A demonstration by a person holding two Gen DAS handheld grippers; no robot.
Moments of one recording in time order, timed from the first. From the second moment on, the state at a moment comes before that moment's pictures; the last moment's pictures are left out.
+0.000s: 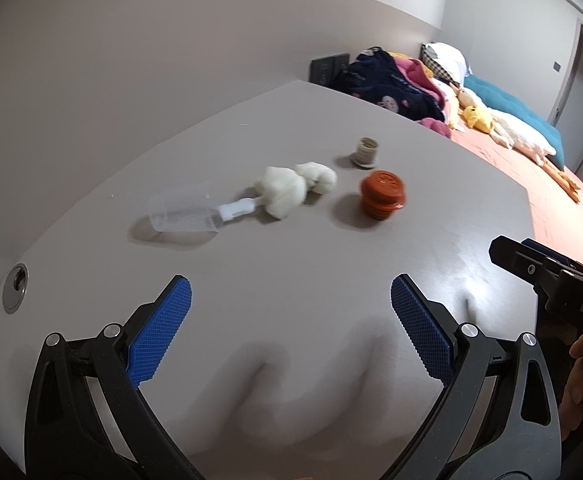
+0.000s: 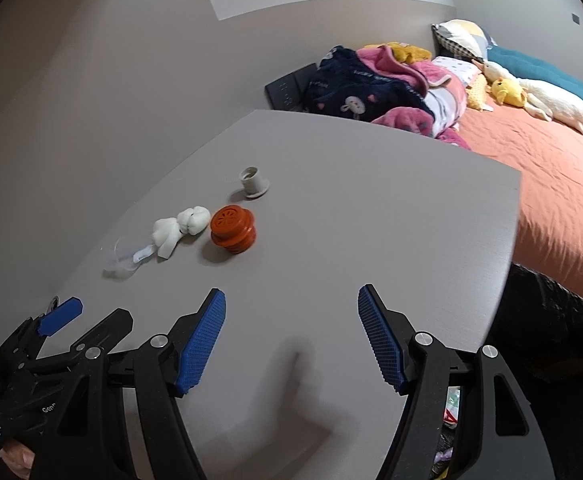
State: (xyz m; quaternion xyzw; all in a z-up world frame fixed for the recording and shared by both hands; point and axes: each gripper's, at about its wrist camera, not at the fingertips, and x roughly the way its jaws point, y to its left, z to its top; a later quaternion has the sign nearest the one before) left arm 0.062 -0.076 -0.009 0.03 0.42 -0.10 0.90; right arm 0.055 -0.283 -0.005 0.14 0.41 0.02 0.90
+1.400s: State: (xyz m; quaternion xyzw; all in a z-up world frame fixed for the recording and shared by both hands) left arm 0.144 -0.007 -0.044 -0.02 0.43 -0.03 0.90; right arm 0.168 -0.222 -0.046 0.08 0.44 0.05 0.89
